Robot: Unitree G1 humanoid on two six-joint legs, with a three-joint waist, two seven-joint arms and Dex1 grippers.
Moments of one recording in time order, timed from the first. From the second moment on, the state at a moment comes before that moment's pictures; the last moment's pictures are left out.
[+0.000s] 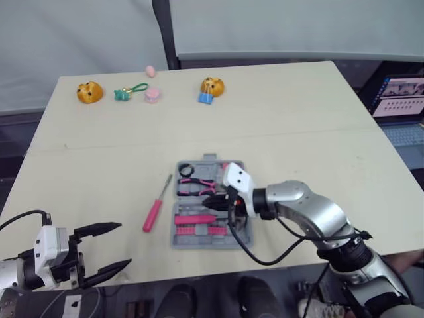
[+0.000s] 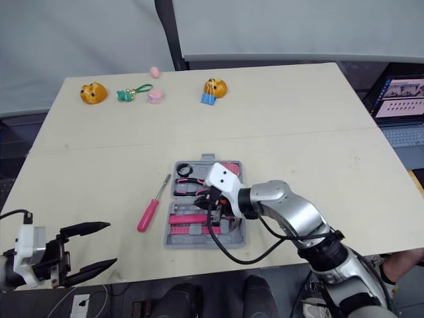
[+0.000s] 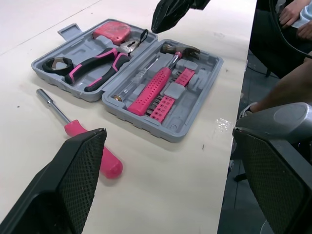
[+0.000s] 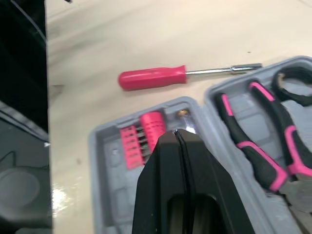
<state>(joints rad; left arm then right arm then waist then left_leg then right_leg) 0.42 0.72 0.50 -0.26 -0.57 0.04 -1.23 -0.53 -0.48 0.41 -0.27 0.36 0.73 0.80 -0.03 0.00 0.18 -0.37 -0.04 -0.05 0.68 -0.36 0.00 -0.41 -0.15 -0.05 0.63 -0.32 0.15</state>
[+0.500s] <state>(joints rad) 0.39 0.75 0.50 -0.26 -0.57 0.07 -1.23 -0.45 -0.45 0.45 -0.11 0.23 0.46 0.90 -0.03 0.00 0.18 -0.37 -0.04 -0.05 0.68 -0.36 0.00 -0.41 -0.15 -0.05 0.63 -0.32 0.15</state>
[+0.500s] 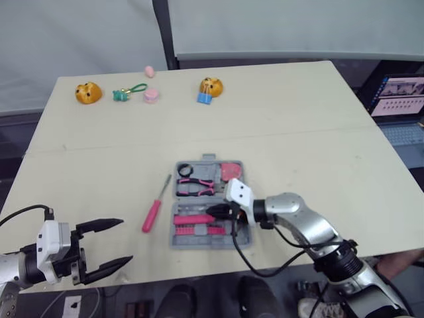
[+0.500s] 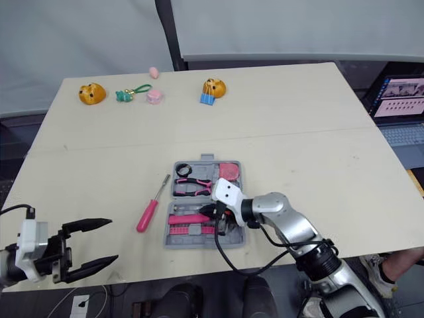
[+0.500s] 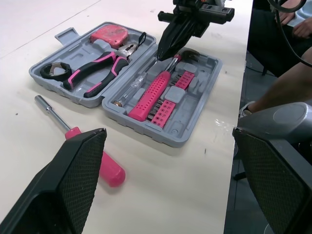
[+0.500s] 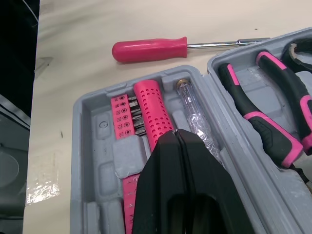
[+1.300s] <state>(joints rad) 0.42 0.75 0.50 -0.30 -0.57 0.09 -1.21 -0.46 -0.43 0.47 -0.01 0.12 0.39 0.94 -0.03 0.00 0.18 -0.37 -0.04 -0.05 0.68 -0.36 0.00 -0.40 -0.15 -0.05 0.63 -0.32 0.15</state>
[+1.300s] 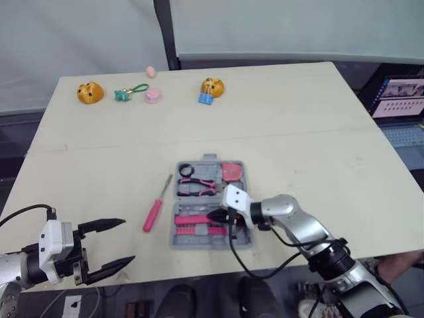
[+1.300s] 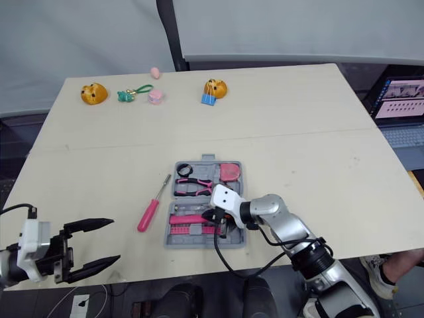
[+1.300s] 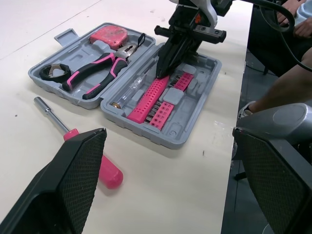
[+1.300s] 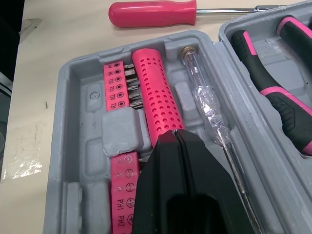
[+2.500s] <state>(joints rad) 0.43 0.74 0.50 -0.30 -0.57 0.06 -1.22 -0.45 -0.41 0.46 -0.01 0.15 0.55 0.96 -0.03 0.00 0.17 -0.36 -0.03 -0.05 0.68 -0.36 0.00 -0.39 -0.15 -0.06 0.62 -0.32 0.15</state>
